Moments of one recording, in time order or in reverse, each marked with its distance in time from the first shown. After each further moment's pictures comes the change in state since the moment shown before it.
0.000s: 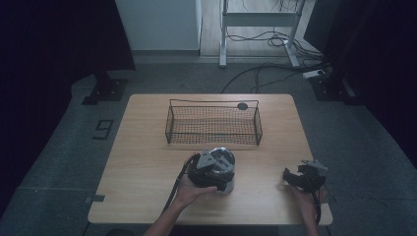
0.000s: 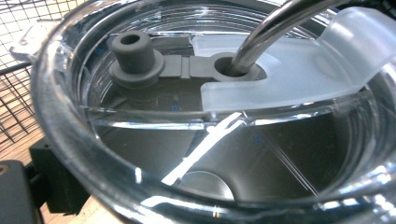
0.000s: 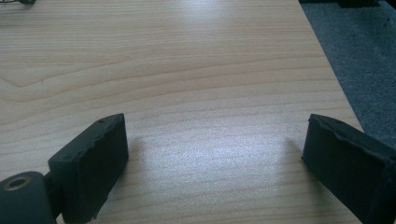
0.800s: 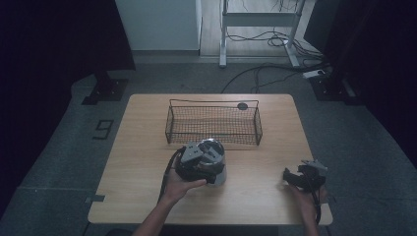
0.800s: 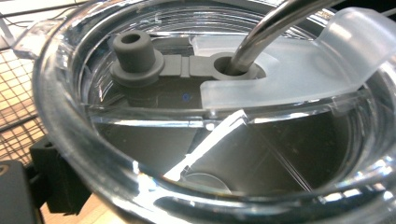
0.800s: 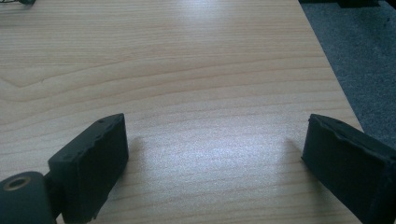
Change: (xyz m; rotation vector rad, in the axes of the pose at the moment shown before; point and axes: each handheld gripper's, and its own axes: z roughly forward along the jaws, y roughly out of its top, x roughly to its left) left arm 0.016 0.019 -0.039 -0.065 0.047 -0.025; right arm 0.000 0.000 0.000 0.000 -0.001 0.001
